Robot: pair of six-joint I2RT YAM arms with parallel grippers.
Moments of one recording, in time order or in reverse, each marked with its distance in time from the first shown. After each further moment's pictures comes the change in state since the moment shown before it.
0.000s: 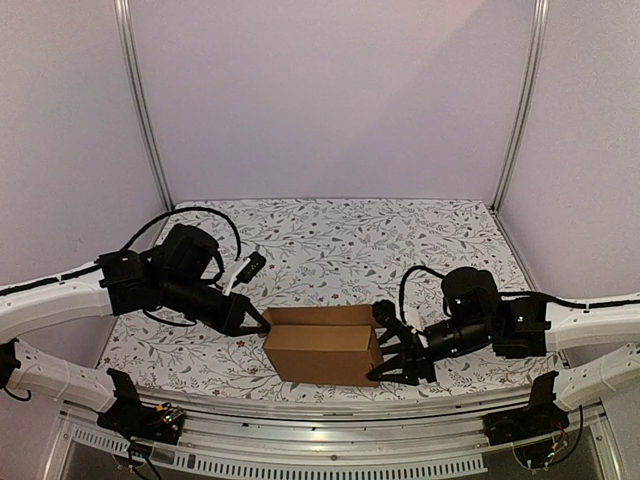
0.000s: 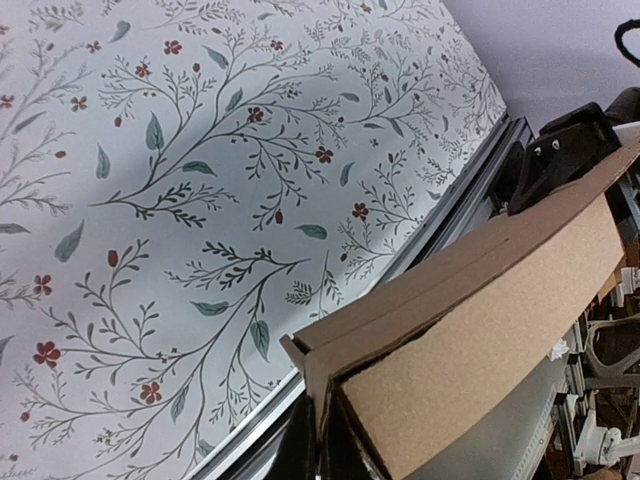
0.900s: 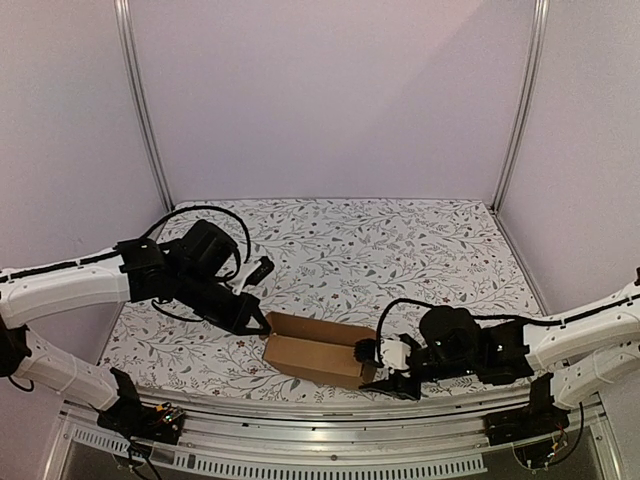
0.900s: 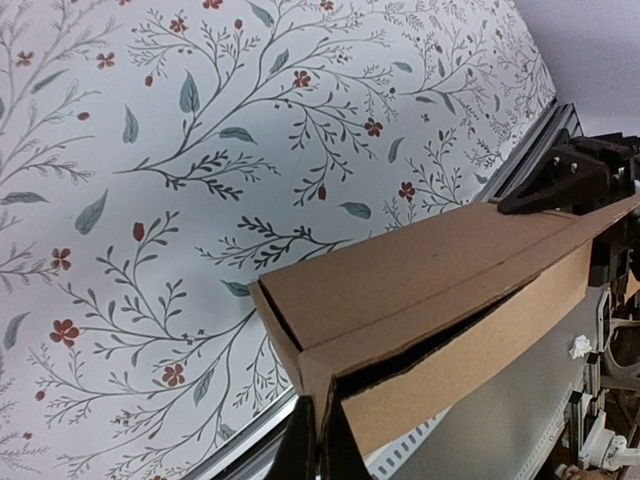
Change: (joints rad) left arm -0.001 0.124 0.097 -0.114 -0.037 0.019; right arm 0.159 0.115 -0.079 0.128 0.389 -0.199
